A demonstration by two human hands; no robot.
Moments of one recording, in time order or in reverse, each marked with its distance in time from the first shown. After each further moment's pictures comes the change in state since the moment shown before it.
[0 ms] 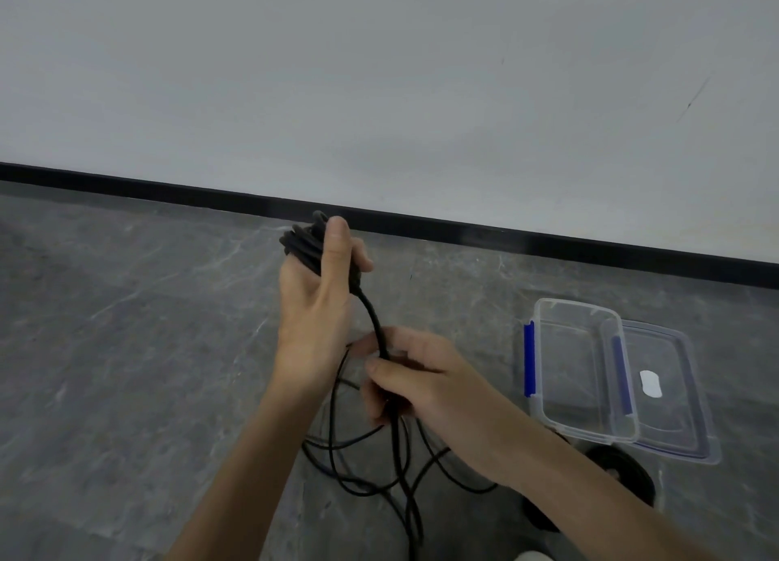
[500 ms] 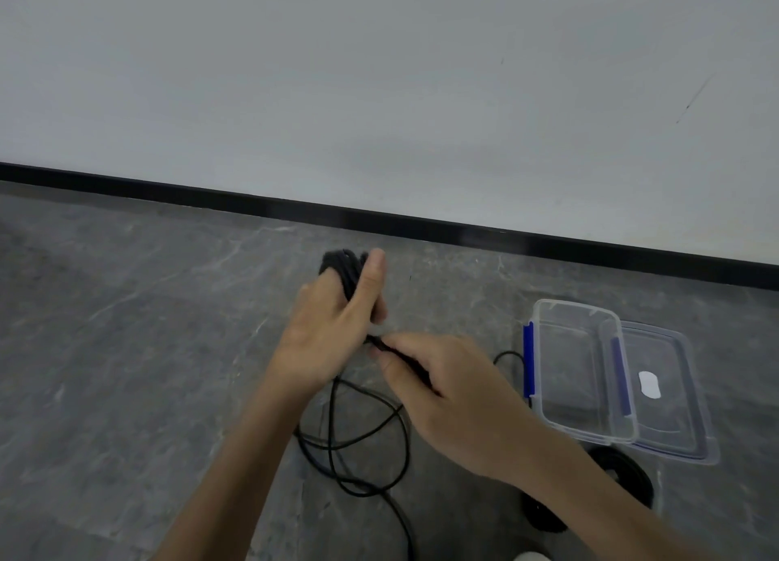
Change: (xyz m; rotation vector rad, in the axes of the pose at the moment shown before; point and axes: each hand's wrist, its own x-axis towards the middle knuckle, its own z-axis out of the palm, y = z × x) left_hand 0.001 -0.011 -0.009 0.369 -0.324 -0.119; right_hand -0.005 -0.001 -0.008 -0.692 0.138 -0.348
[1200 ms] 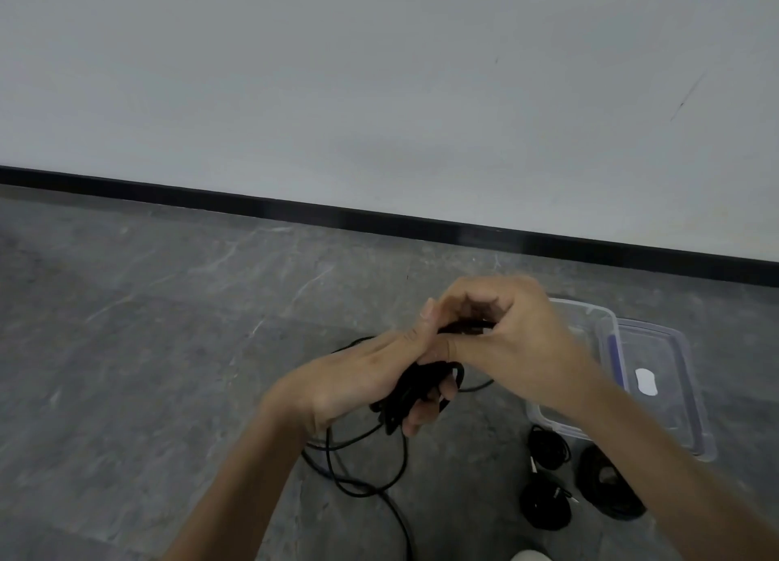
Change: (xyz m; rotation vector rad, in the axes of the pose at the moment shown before) left_hand -0.019 0.027 0.009 -0.220 -0.893 -0.162; right_hand 0.010 0.029 -0.050 0.204 0.146 -0.060
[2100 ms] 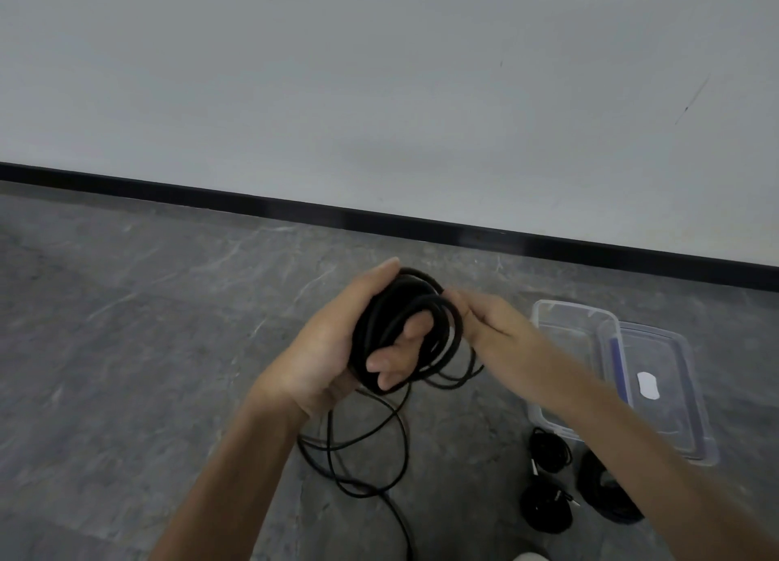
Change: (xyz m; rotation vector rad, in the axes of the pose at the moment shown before) left_hand -0.007 0.008 -0.011 -0.493 0.108 0.267; right_hand 0.004 0.023 0.010 -0.010 -0.117 0.196
